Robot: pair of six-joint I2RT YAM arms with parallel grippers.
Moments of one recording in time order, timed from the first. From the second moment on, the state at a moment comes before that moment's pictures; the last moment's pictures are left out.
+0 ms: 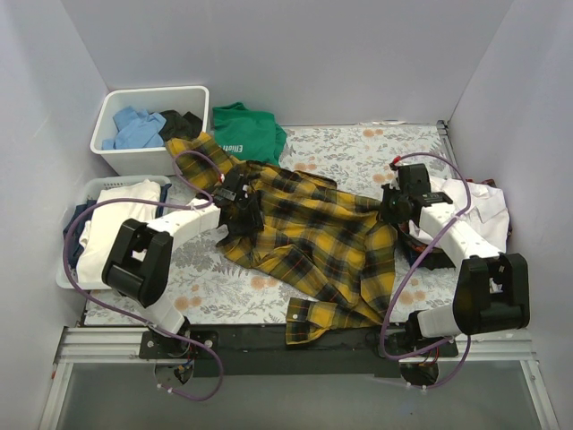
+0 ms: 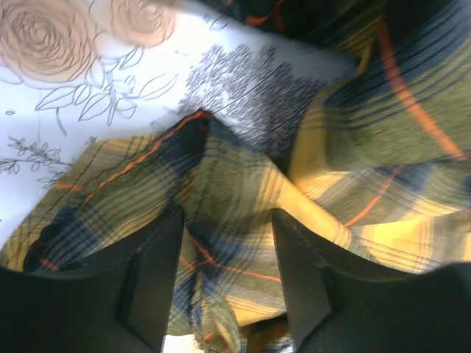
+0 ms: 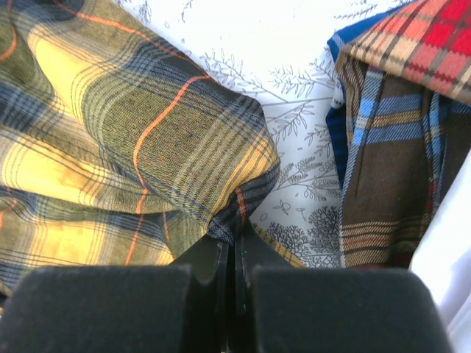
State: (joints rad) left arm -0.45 1.65 1.02 -0.40 0.02 -0.68; right arm 0.16 1.39 0.92 -0.45 -0.10 0.24
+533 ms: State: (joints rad) left arm -0.45 1.50 1.01 -0.53 0.05 -0.62; right arm 0.13 1.42 0.98 -0.45 -0.10 0.26
